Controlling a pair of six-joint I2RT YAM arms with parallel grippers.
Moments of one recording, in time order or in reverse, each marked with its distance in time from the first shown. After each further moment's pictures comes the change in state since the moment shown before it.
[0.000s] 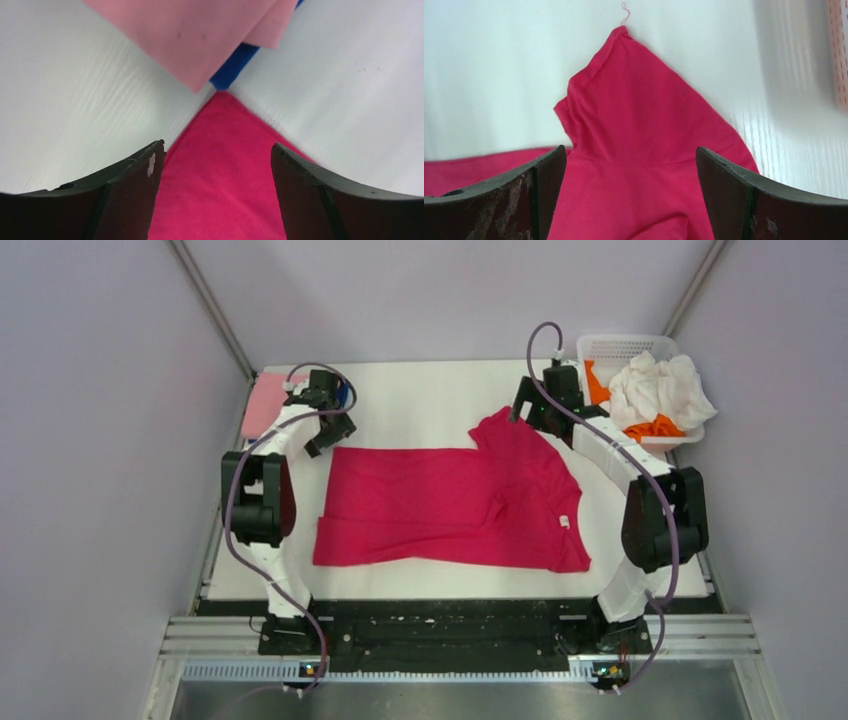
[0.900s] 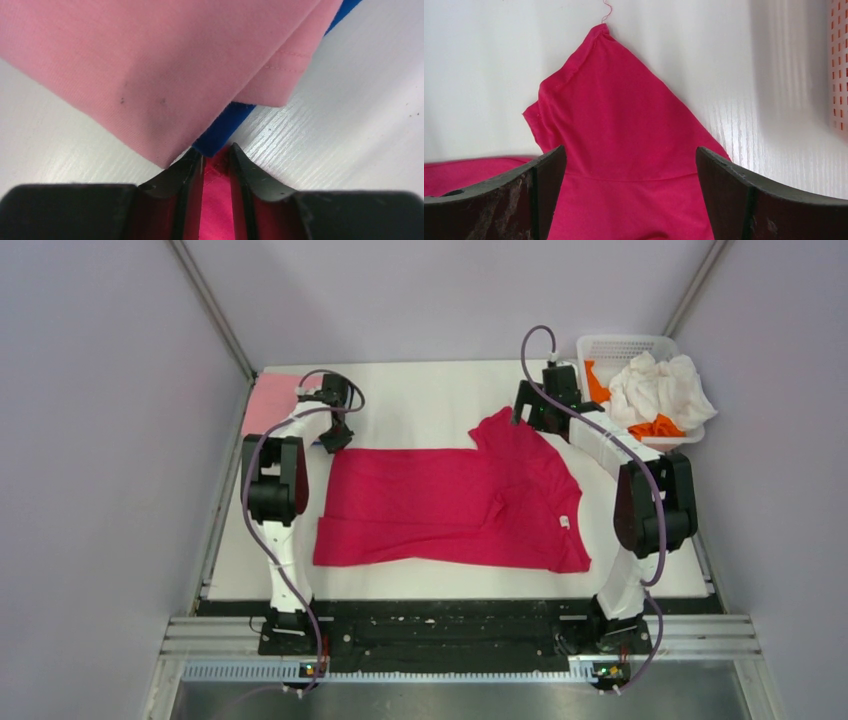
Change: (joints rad) left arm 0.008 0.264 0.161 -0.005 -0.043 0.013; right arm -0.040 0.142 0.078 0.001 -0.027 -0.098
